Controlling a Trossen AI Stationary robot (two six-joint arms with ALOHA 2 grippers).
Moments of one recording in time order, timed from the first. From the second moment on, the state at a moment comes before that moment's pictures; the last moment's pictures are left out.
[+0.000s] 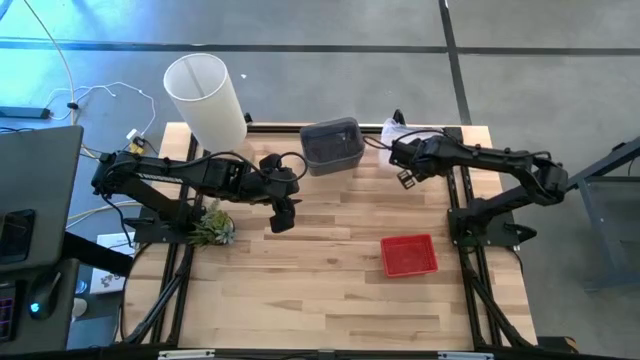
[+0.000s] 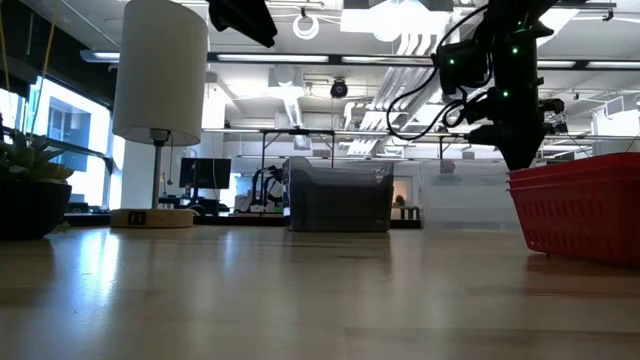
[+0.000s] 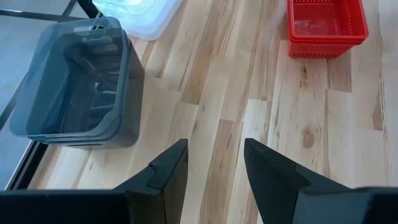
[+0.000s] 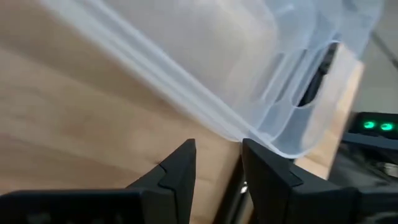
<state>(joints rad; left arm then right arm) 0.03 1.40 1.35 -0.81 -0.32 -0.17 -0.46 1.35 0.93 -1.17 0.49 0.60</state>
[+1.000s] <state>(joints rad) 0.03 1.40 1.34 -0.82 -0.32 -0.23 -0.24 1.34 0.93 -0.80 0.32 0.52</state>
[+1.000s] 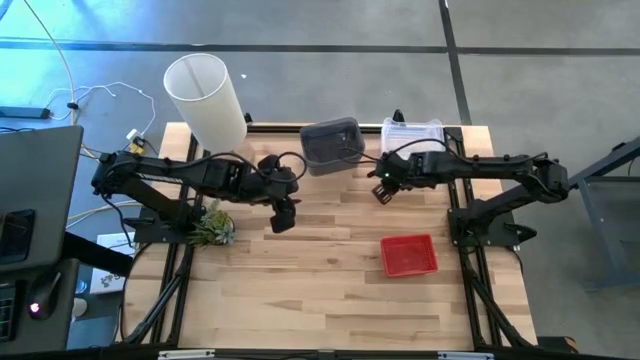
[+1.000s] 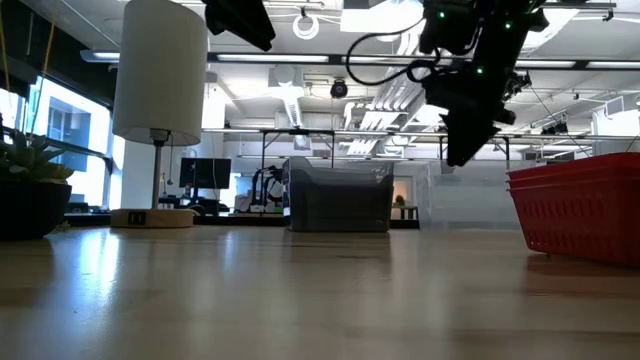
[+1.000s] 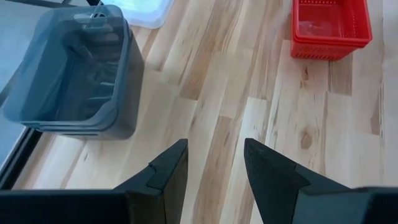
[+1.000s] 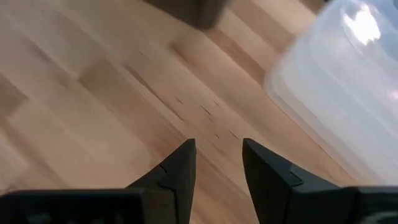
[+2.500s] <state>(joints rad) 0.34 1.67 0.93 -0.01 -0.27 -0.13 -0.22 1.33 1.23 -0.83 0.41 0.36</state>
